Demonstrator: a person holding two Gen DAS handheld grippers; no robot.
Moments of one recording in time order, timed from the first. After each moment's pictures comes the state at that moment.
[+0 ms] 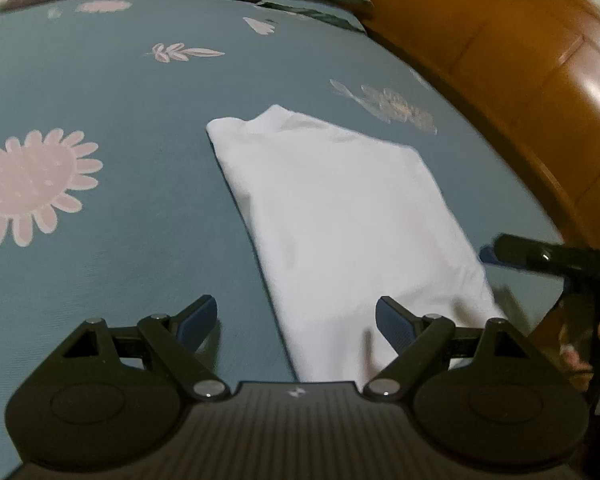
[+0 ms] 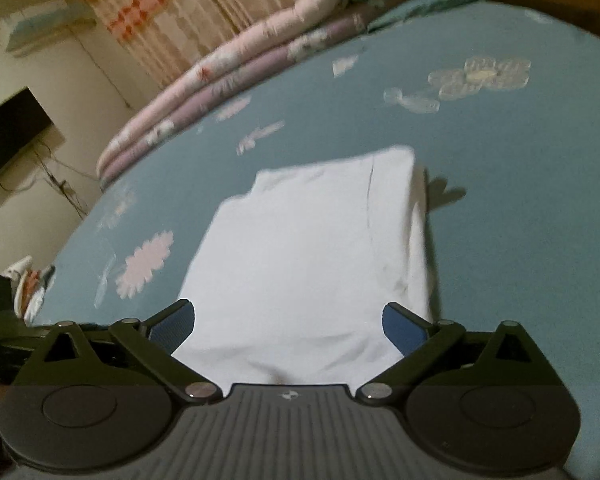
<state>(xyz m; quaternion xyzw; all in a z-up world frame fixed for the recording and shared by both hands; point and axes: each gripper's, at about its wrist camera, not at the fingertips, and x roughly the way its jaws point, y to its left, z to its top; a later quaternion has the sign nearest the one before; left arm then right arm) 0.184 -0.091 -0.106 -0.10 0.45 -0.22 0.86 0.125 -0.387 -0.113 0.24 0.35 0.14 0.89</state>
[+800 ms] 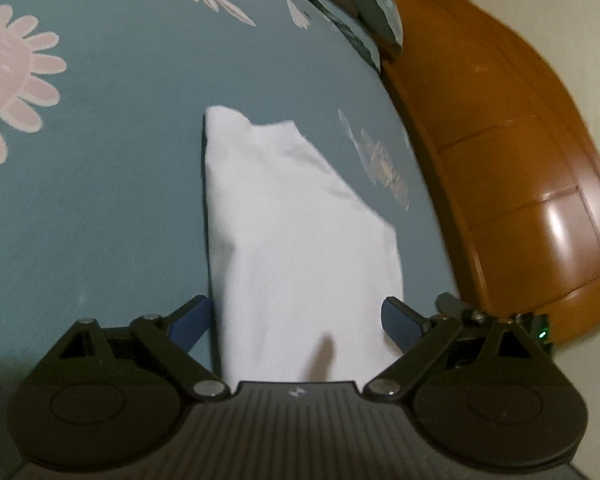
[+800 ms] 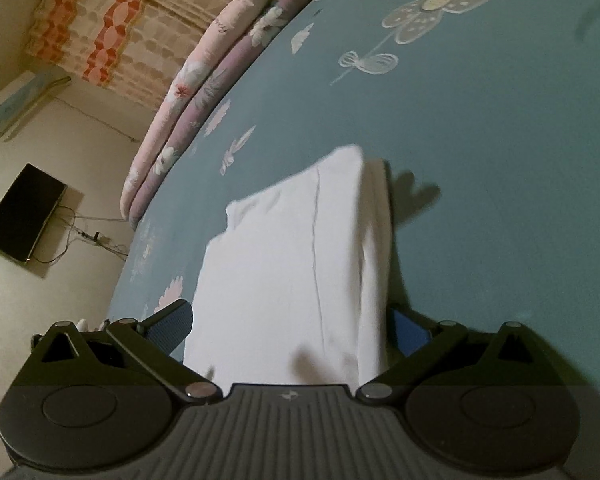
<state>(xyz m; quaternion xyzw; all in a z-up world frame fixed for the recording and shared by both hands) 0.262 -0.072 -0.148 -0.34 0.47 -0.26 0.77 0.211 -0.442 -0.160 0.39 0.40 0.18 0.81</state>
